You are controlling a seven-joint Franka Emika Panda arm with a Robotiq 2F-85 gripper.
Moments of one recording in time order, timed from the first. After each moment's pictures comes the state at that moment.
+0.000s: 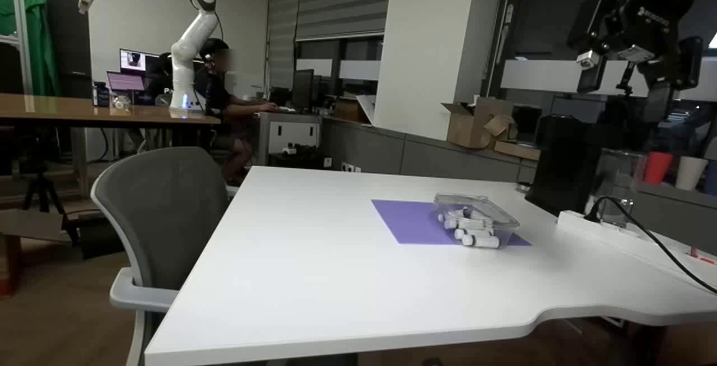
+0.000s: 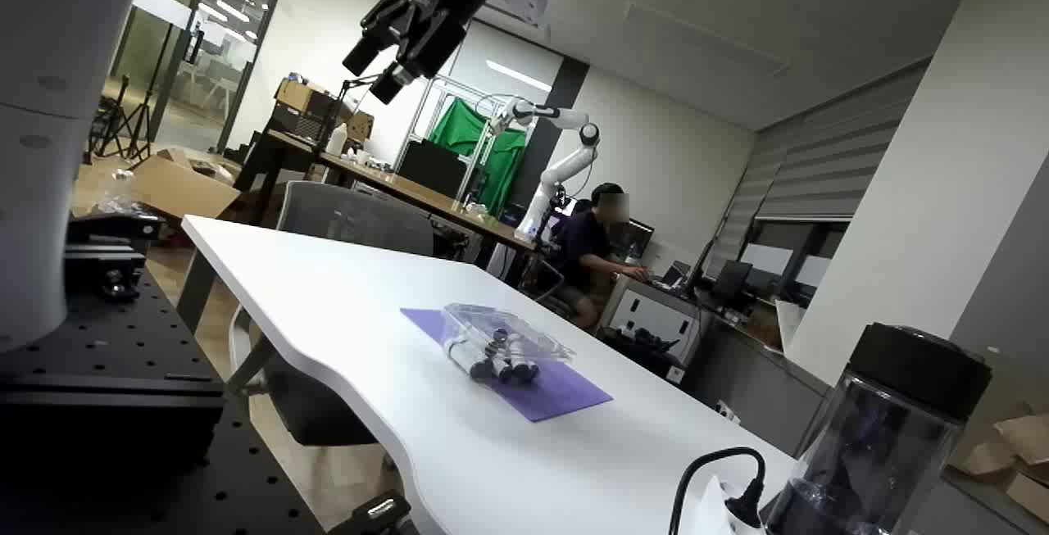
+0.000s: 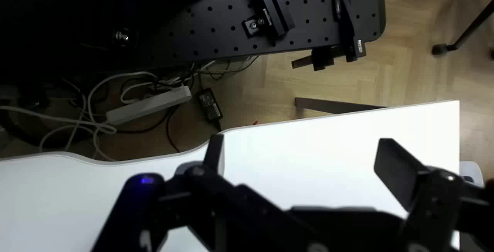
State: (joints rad) arm 0.00 -0.81 -0.12 -2.82 0.16 1.79 -0.02
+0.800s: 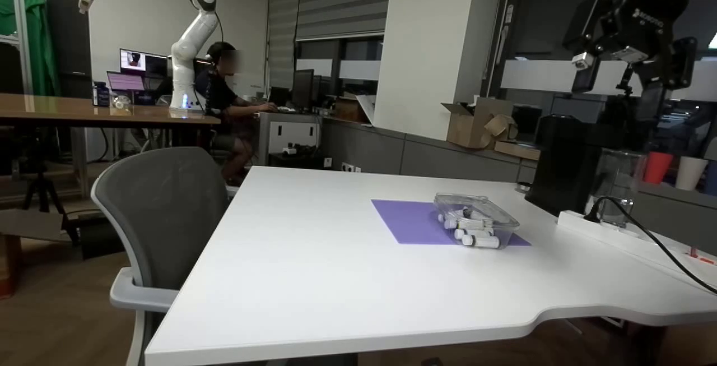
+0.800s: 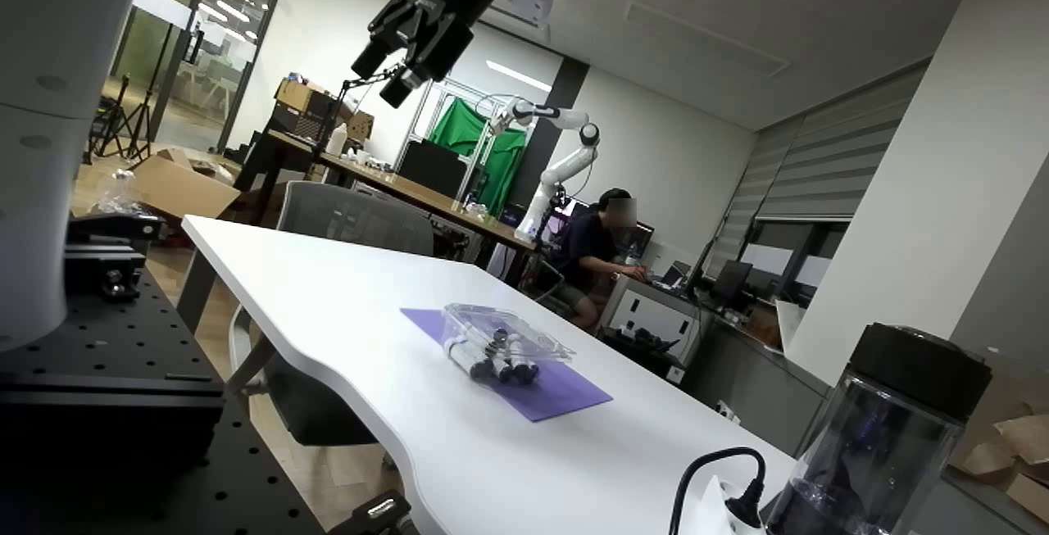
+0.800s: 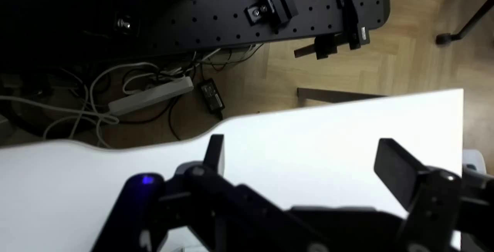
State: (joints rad) arm -0.01 -0.80 -0.11 -2.81 0.16 1.83 -0.02
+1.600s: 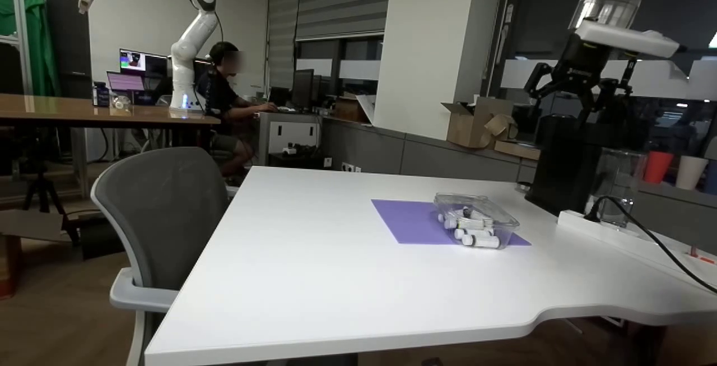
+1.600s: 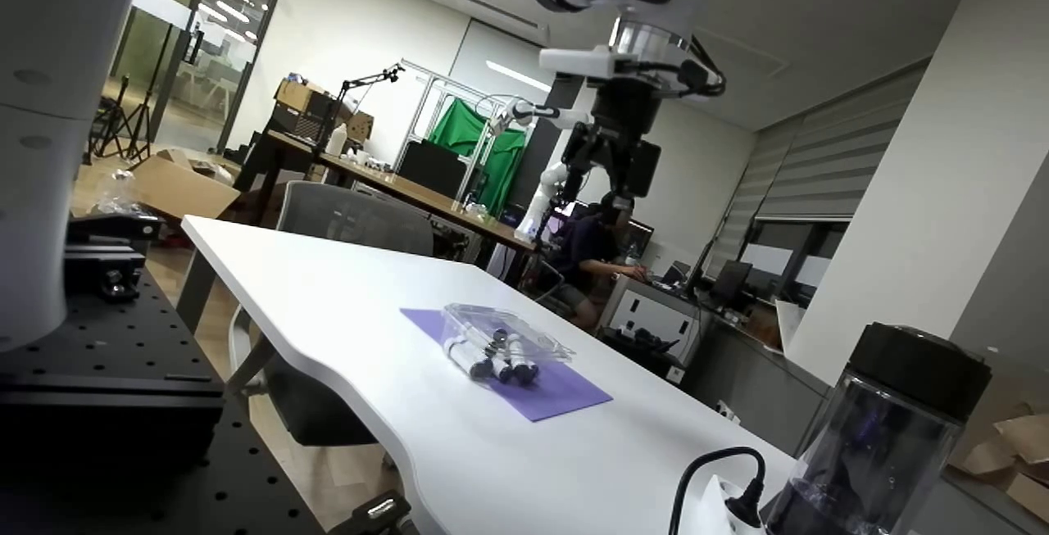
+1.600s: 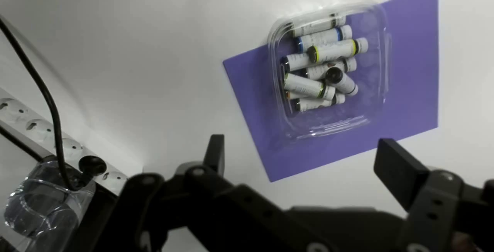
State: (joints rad) arm -0.17 -0.17 -0.17 -2.45 0.11 2.46 -0.01
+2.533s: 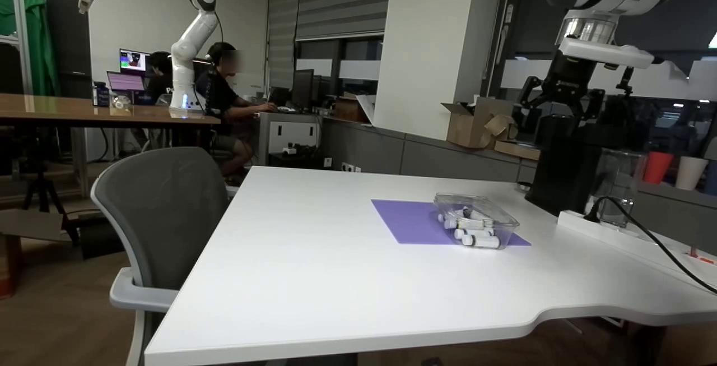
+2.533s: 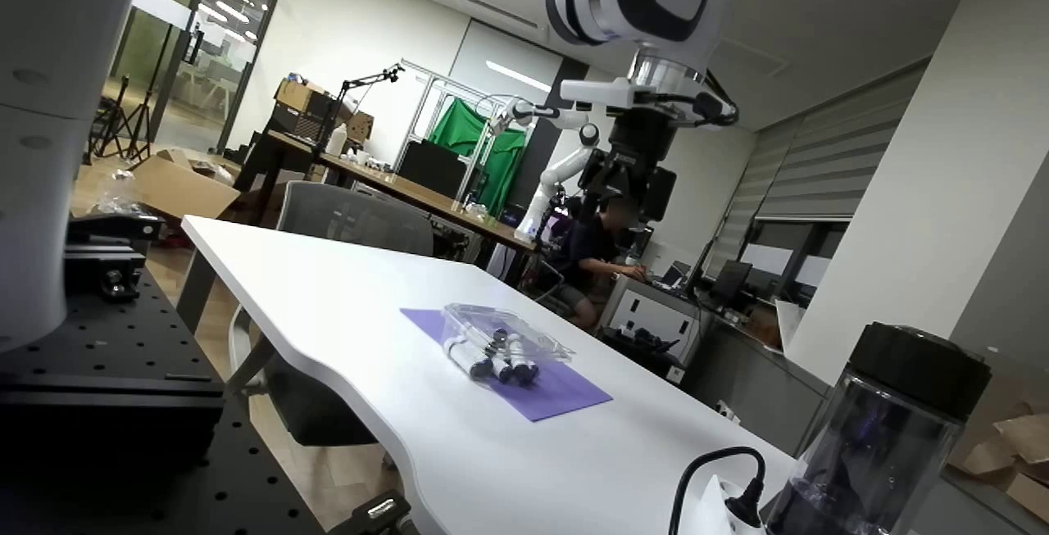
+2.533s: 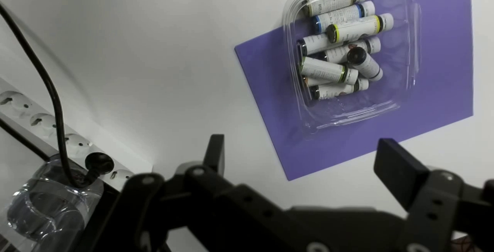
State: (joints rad) arm -0.17 -0.03 -0.17 -2.33 0.10 2.44 0.03
